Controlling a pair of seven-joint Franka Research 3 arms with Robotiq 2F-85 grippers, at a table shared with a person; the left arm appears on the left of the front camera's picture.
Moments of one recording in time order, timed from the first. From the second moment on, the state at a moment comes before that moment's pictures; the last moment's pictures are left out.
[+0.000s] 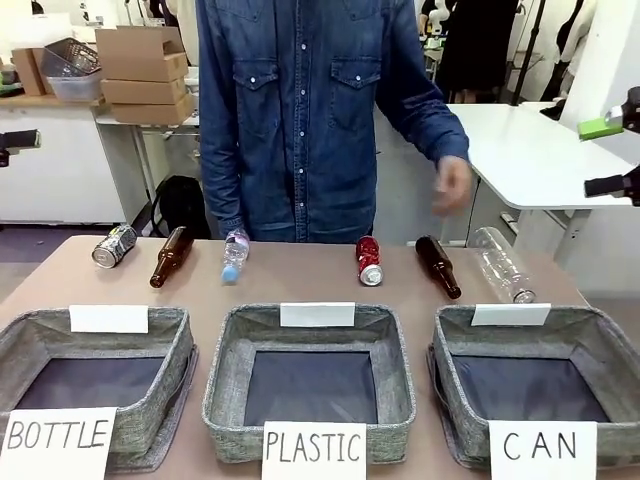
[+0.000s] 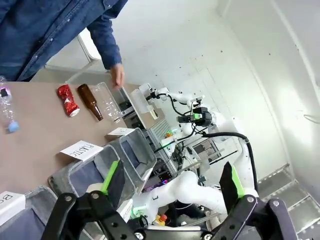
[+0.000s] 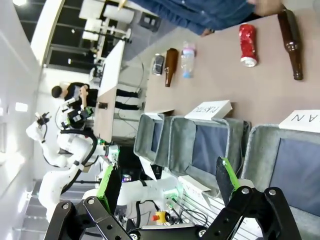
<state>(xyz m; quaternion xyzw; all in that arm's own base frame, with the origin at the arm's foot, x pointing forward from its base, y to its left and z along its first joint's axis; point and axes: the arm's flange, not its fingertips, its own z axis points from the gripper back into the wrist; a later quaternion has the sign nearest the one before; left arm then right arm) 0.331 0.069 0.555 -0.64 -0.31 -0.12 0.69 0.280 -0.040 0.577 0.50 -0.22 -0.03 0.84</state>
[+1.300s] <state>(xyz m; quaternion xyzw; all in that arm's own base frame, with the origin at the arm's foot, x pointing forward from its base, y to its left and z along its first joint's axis) 0.442 0.050 0.537 -0.03 -0.27 -0.21 0.94 0.278 -0.042 0.579 0.50 -0.22 -0.04 0.84</state>
